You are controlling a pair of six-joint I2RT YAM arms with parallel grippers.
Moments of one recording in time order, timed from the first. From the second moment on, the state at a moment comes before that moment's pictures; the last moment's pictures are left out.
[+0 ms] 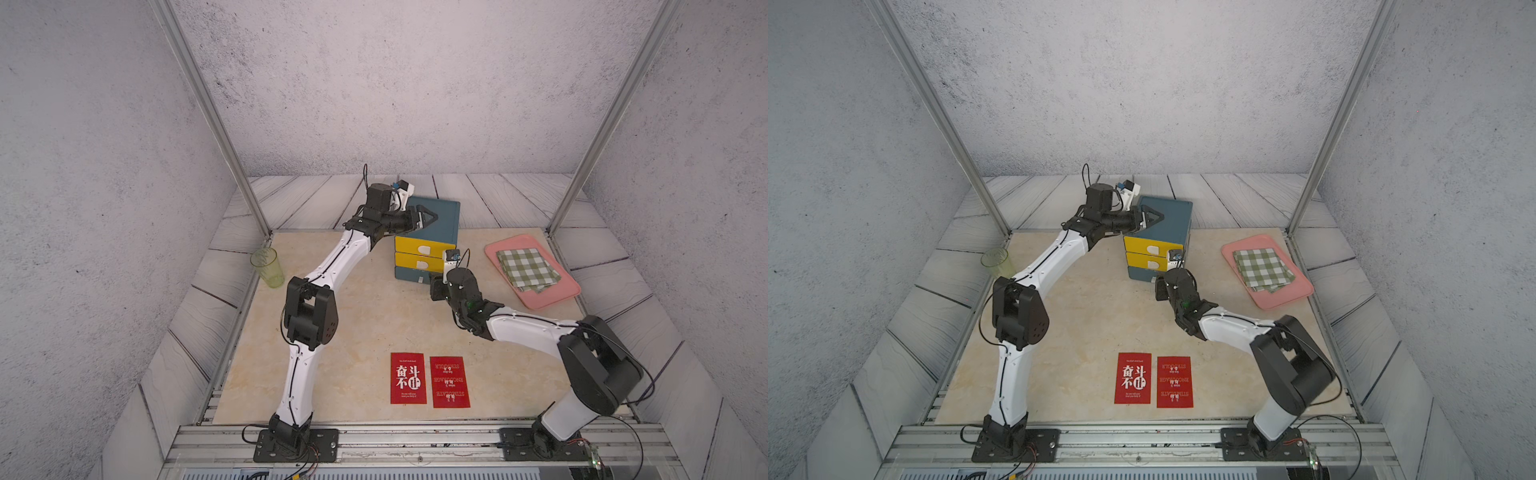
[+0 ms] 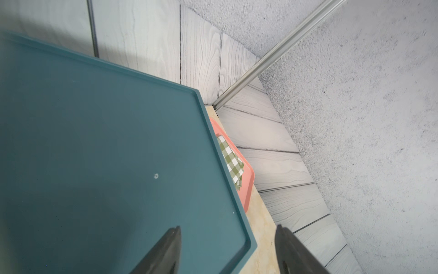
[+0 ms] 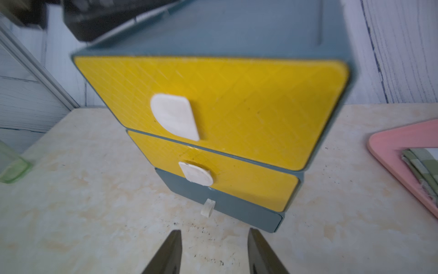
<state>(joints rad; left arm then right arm) -0.44 2.18 2.10 -0.28 0.68 -0.63 0.65 1.54 0.89 0.26 0.31 0.32</state>
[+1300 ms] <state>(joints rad) -0.59 2.09 1.03 0.62 0.22 -1.40 0.20 2.07 2.07 -0.58 -0.66 0.55</state>
